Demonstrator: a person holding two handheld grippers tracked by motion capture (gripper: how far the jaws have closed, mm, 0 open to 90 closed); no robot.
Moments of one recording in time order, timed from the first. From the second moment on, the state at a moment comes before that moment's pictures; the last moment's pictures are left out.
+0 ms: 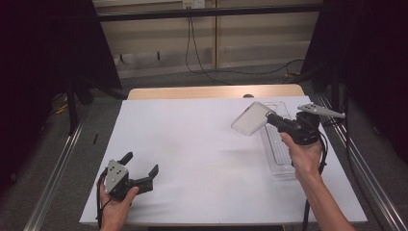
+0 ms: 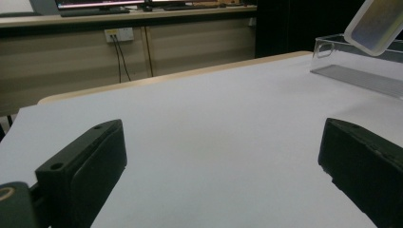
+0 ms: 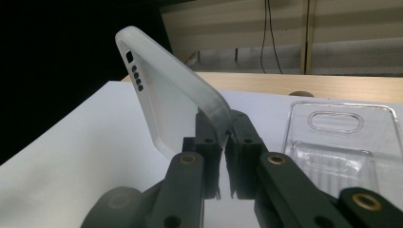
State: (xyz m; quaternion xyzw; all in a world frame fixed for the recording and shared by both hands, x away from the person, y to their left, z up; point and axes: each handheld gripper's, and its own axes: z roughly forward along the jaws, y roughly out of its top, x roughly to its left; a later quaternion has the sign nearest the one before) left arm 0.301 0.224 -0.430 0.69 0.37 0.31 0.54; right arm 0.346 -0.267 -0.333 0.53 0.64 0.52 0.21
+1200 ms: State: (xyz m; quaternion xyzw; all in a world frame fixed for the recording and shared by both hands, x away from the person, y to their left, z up) left arm 0.311 0.228 -0.431 0.68 0.38 0.30 0.54; right arm 0.377 -0.325 -0.303 0.56 0.63 0.47 0.26
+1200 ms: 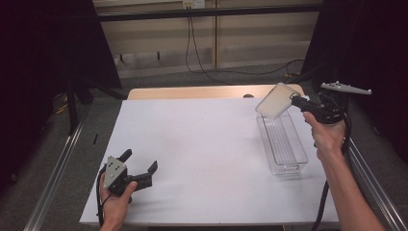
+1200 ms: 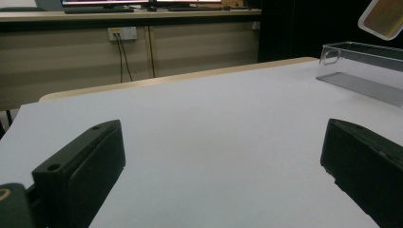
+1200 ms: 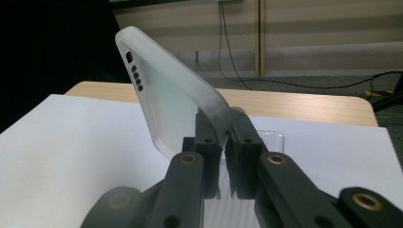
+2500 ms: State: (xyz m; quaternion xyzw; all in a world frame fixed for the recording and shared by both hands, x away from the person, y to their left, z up) left arm 0.307 0.218 -0.431 0.70 0.37 0.29 0.54; right arm 0.420 -0.344 -0.326 0.56 0.67 0.39 0.30
